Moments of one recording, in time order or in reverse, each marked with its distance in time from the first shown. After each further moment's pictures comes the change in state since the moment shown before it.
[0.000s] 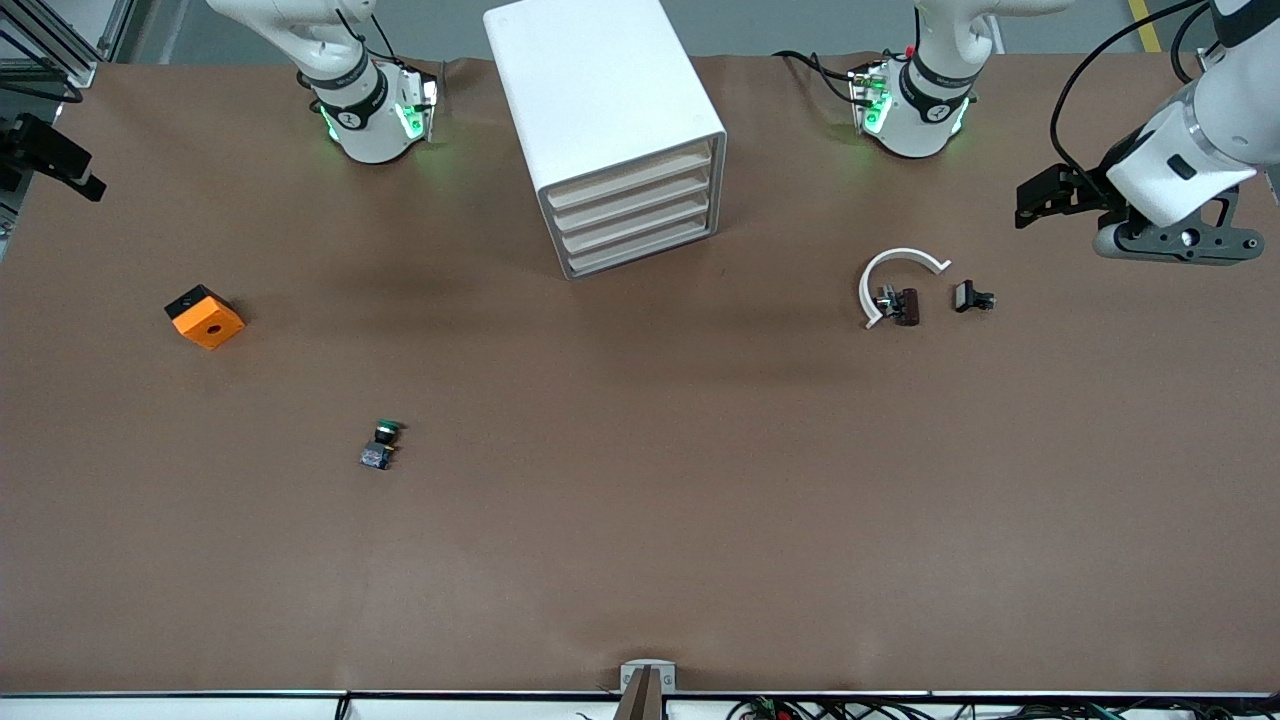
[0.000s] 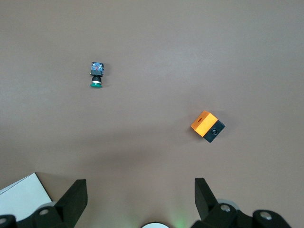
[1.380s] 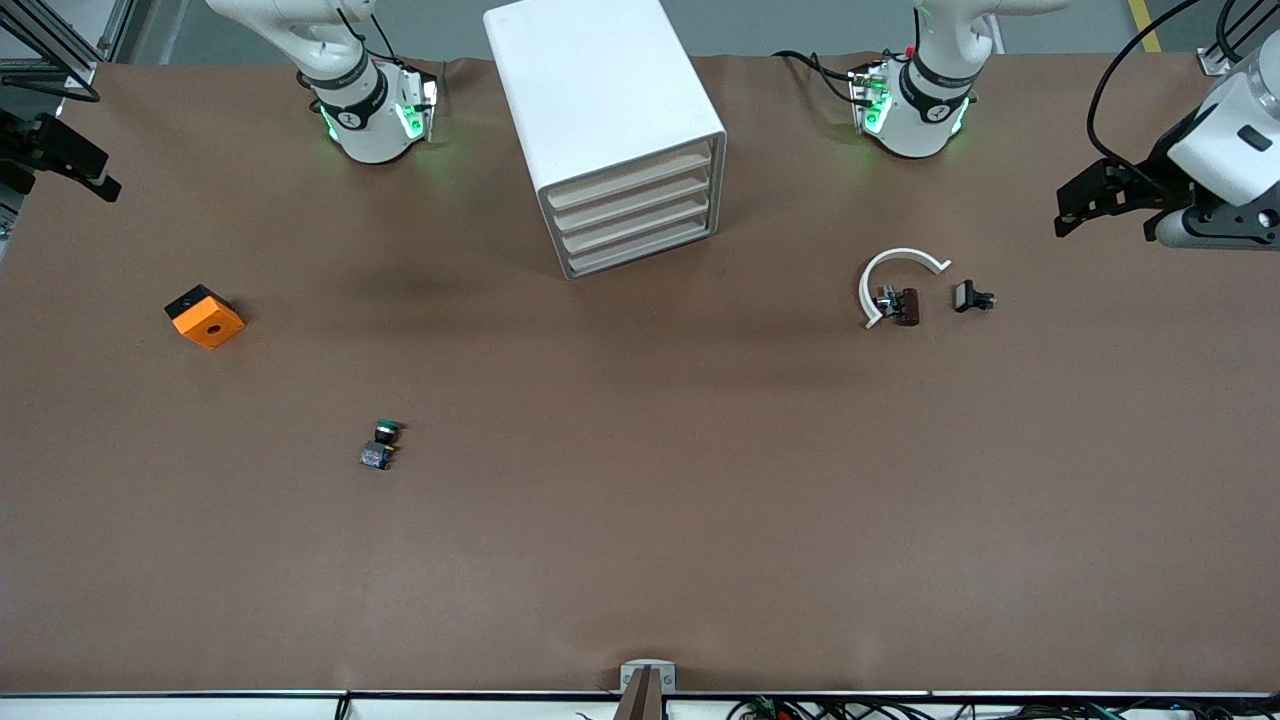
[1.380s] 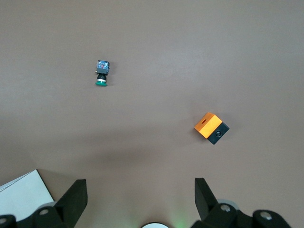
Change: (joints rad) left arm 0.076 -0.004 -0.038 0.078 0.011 0.037 0.000; right arm 0.018 0.000 0.014 -0.001 0.000 0.002 0.000
